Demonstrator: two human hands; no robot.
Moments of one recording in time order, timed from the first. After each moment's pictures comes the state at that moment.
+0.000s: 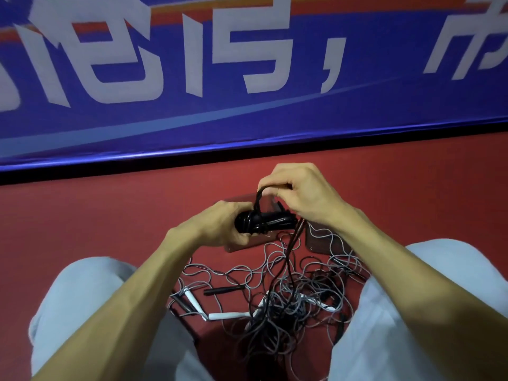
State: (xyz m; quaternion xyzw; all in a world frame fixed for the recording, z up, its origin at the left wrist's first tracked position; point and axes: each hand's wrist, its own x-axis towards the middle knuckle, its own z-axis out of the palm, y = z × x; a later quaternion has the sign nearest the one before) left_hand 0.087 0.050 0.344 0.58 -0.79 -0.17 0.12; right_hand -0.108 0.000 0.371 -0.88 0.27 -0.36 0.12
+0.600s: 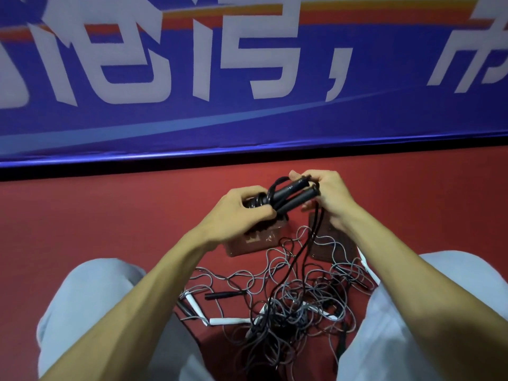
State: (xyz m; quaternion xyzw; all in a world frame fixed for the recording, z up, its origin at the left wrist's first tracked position) left_hand 0.069 0.072 0.371 0.53 -0.65 -0.38 0.40; right_hand -0.112 -0.019 0.360 -0.63 0.43 -0.44 0.47
